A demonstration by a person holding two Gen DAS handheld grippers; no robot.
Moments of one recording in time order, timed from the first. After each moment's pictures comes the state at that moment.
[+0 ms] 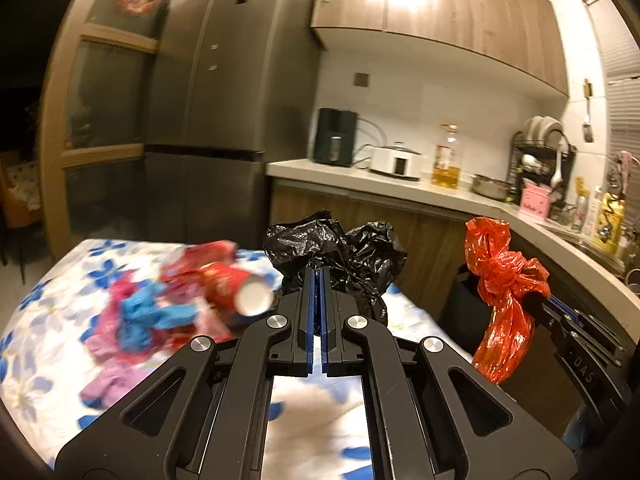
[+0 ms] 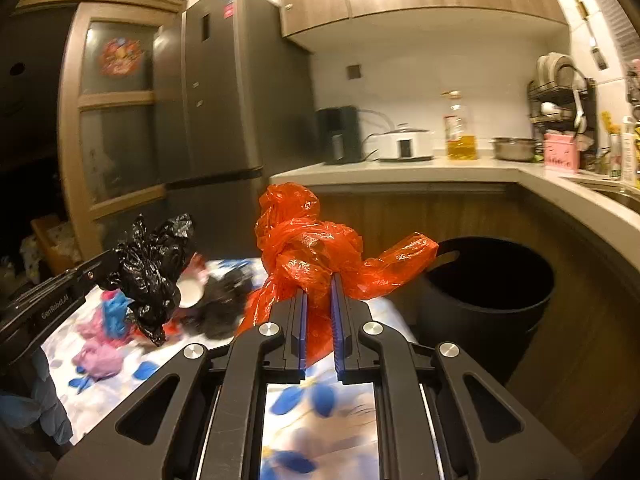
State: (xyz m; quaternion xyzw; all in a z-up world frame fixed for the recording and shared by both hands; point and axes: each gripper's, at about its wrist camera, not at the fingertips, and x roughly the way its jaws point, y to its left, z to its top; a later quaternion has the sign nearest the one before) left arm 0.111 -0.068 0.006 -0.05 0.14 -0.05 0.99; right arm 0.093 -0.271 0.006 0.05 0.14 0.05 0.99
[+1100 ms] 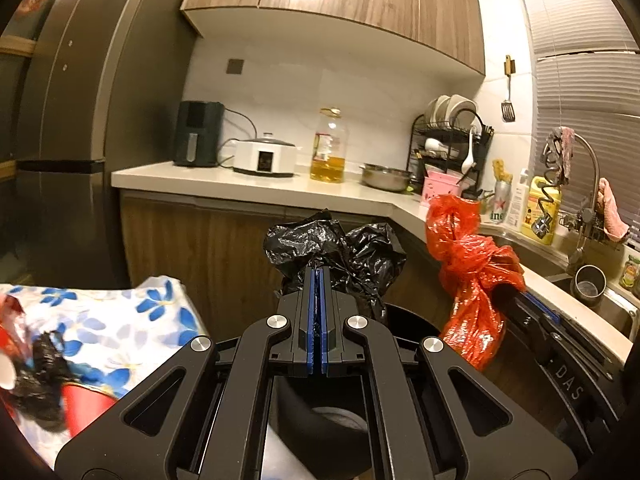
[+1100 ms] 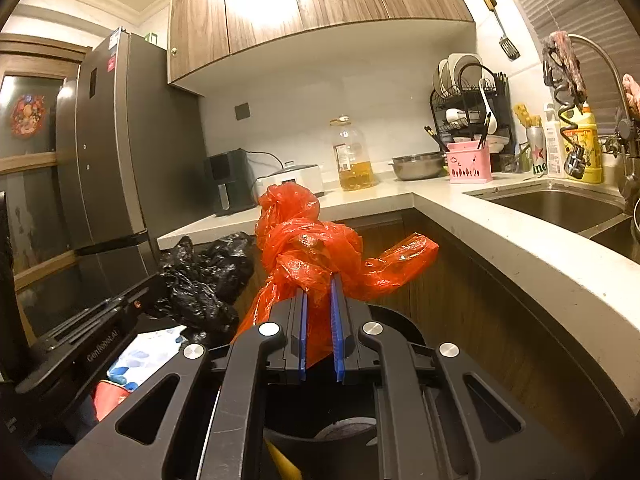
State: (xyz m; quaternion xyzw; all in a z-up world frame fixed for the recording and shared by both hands) left arm 0.249 -0.298 0.008 -0.04 0.14 -0.24 0.96; right arm 0.166 -0.433 0.016 0.10 0.10 -0.09 0.99
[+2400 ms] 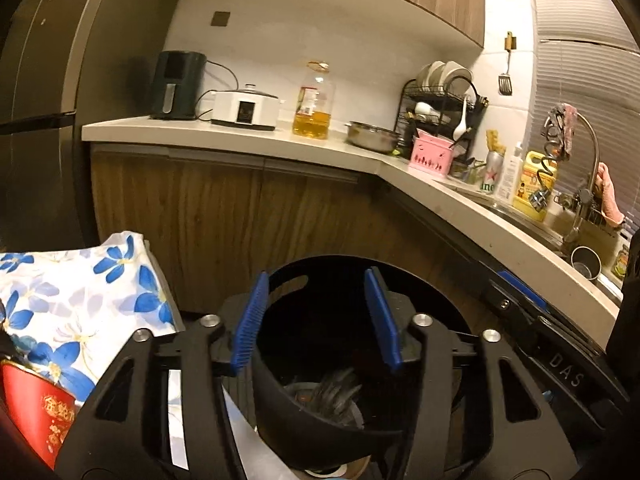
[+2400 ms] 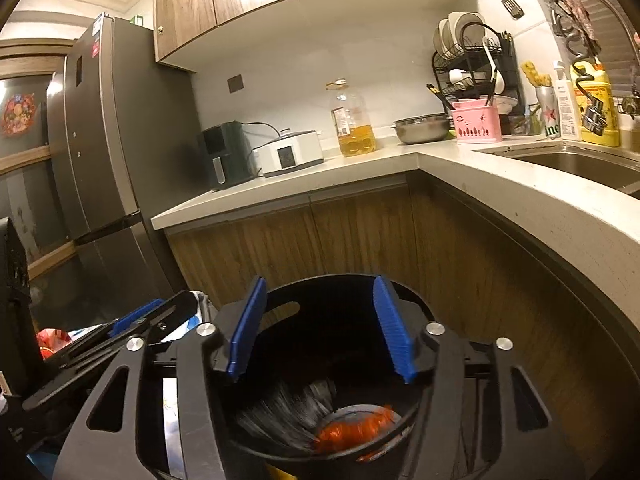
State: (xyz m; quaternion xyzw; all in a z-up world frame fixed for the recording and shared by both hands) left arm 0.295 -0.312 -0.041 -0.05 0.20 -0.27 0.94; right arm 0.202 -0.460 -0.018 0.13 0.14 -0.07 0.98
